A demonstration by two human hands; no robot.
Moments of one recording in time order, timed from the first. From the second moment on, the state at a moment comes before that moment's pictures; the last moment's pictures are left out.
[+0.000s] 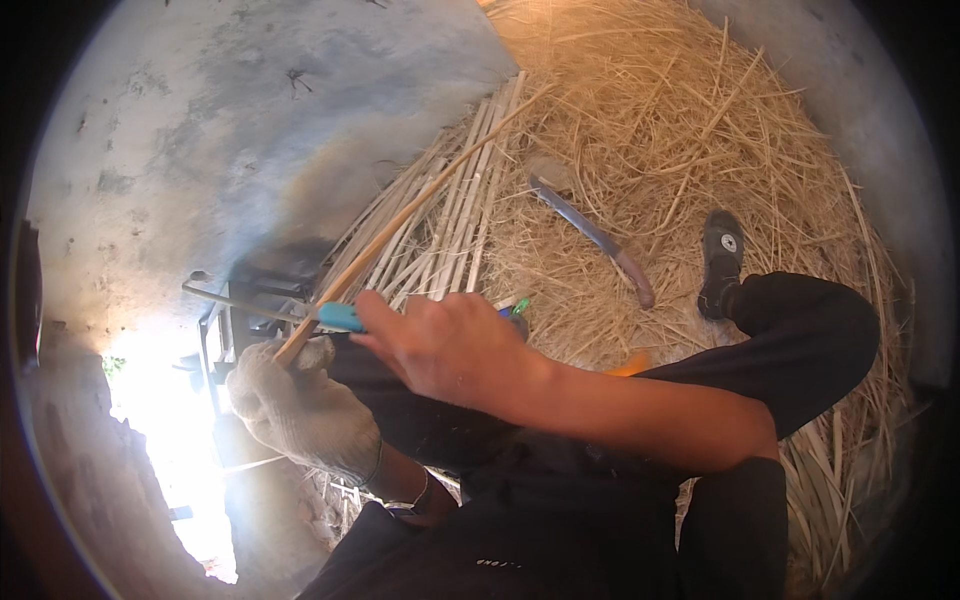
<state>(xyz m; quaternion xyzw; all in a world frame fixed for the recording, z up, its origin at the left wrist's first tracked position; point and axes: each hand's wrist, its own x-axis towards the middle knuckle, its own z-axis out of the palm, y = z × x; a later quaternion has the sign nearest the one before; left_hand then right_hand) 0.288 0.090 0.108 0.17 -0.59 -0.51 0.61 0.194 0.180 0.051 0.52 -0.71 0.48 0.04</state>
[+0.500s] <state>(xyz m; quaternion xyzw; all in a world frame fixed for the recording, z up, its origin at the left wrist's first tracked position) 0.285 0.086 0.111 0.18 -0.64 -0.45 0.60 0.194 0.203 0.079 0.50 -0.70 0.51 -0.03</state>
